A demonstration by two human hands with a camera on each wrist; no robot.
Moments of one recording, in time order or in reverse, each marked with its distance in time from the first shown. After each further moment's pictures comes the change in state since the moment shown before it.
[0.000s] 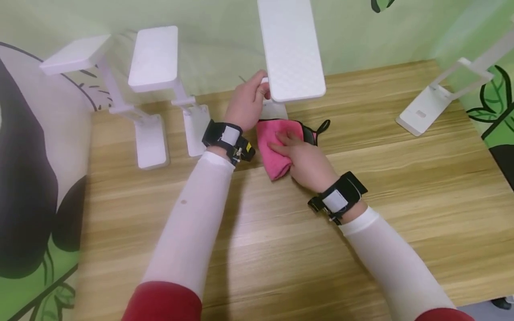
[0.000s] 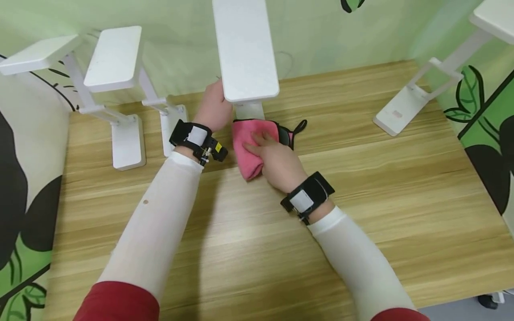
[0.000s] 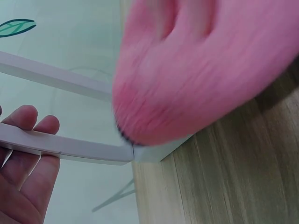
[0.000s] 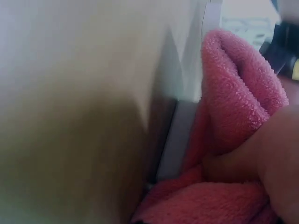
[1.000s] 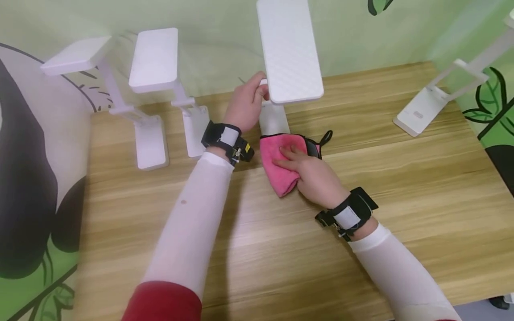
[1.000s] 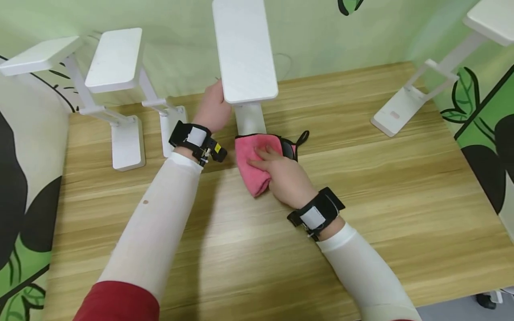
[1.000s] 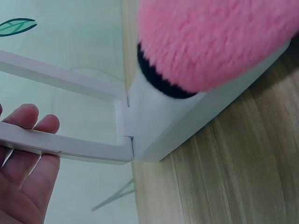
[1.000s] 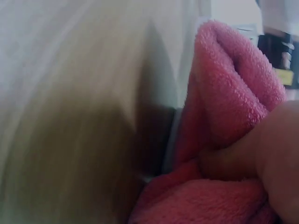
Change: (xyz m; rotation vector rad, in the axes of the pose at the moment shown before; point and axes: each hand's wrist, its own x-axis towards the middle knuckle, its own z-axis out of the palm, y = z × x) left_hand -0.001 -0.005 -0.010 -0.008 0.013 -0.003; right_hand -0.025 -0.007 0.002 0.064 -0.012 -0.017
